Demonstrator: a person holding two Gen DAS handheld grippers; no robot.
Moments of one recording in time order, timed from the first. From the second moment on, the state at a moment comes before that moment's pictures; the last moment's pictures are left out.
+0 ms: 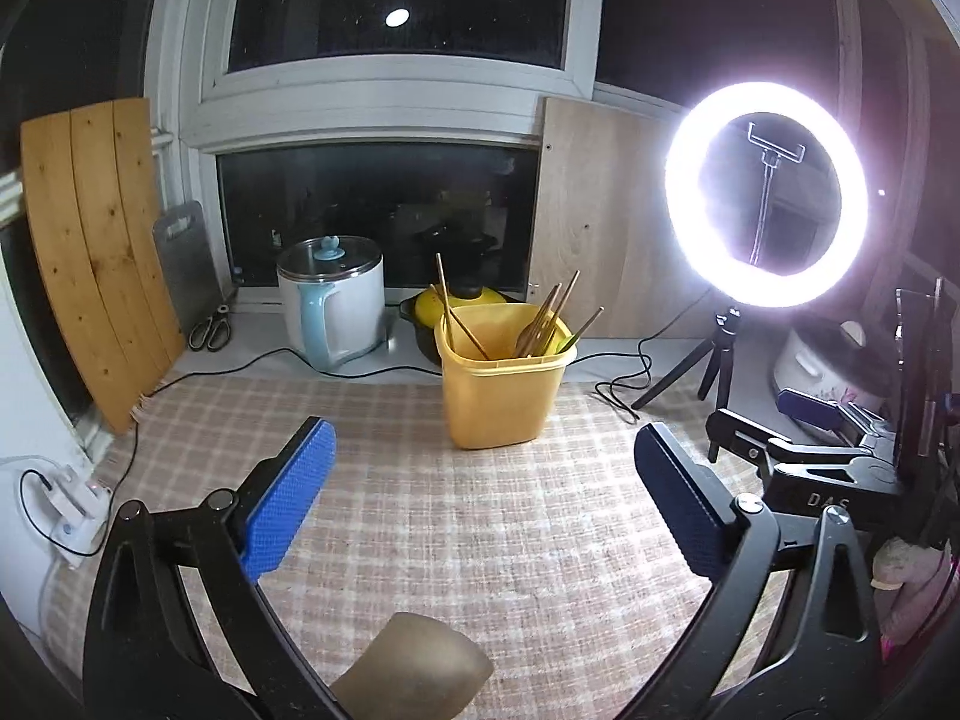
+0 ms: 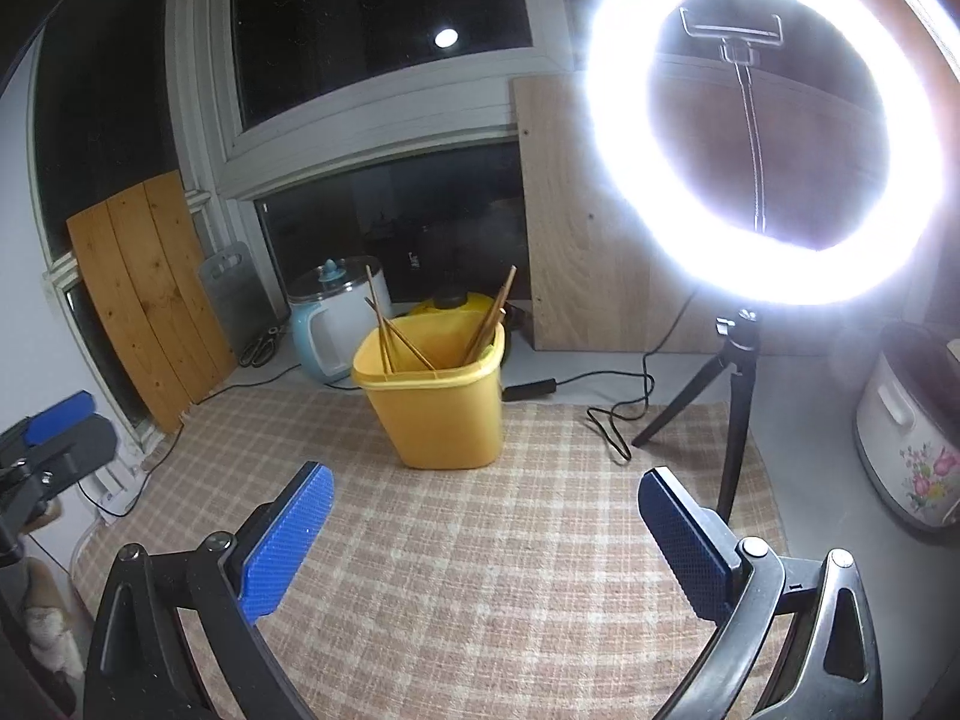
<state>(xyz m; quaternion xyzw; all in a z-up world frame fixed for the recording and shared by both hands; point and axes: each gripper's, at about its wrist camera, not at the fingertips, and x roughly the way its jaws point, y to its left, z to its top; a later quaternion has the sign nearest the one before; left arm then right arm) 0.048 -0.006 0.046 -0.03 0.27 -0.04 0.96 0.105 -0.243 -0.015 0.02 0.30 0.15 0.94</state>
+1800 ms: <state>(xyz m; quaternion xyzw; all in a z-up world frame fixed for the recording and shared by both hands) 0.034 -0.009 0.042 -0.03 0.27 -0.03 0.96 0.096 -0.254 -0.028 0.02 0.31 0.15 0.94</state>
